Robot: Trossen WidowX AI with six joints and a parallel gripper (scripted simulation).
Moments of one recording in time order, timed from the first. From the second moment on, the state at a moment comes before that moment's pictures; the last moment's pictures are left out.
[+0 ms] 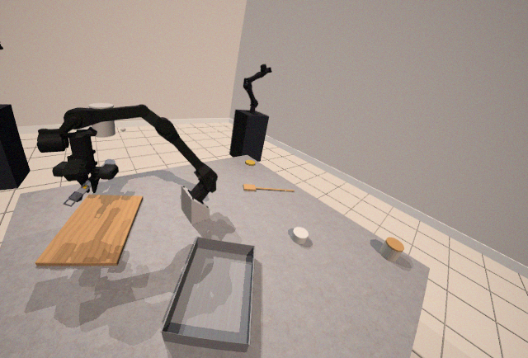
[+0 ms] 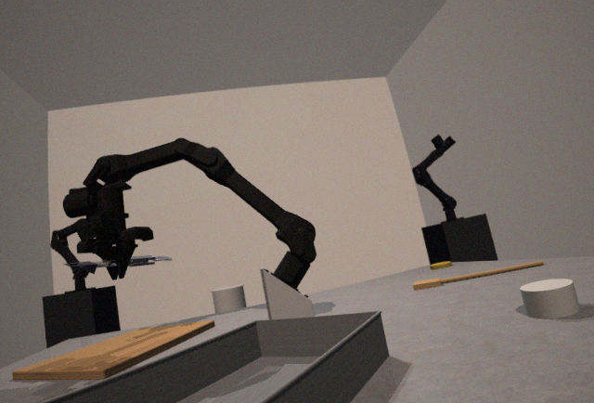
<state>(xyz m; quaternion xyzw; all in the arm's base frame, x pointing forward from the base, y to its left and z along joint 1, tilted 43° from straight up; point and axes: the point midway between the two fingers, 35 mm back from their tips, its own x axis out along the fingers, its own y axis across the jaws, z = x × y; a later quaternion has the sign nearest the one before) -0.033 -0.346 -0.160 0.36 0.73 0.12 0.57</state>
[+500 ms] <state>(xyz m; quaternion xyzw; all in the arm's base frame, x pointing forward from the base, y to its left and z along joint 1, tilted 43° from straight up) -0.039 -0.347 -0.161 0.35 0.70 0.13 0.61</state>
